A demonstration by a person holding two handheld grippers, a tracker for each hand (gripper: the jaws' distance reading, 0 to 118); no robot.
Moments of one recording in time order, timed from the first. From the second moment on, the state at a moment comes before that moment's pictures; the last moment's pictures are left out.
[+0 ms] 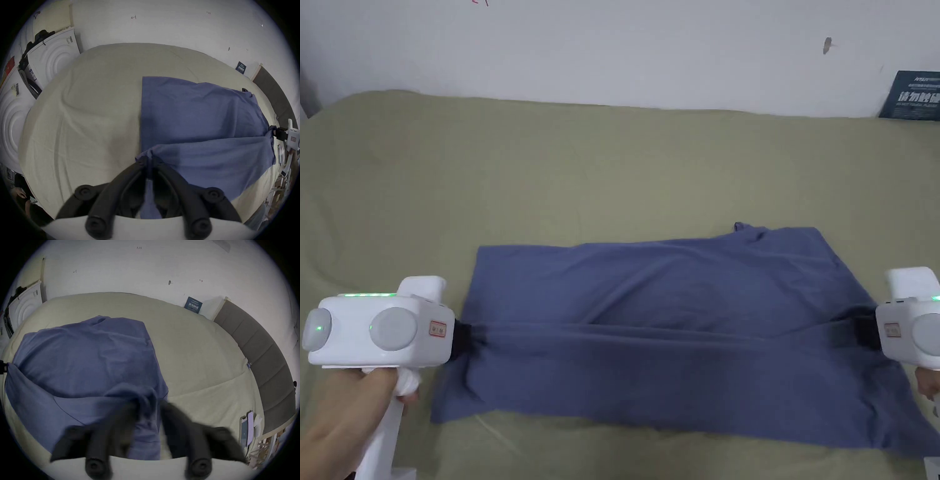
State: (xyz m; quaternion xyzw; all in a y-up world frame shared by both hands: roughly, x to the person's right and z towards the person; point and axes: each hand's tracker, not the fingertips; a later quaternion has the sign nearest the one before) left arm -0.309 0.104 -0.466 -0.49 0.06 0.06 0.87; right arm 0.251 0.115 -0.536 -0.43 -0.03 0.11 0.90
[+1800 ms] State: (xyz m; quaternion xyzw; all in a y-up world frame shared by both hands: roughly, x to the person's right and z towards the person) left arm -0.297 0.115 -0.380 -0.48 0.05 0.04 0.87; right arm 0.283 0.119 -0.372 -0.44 -0.02 0.02 0.90
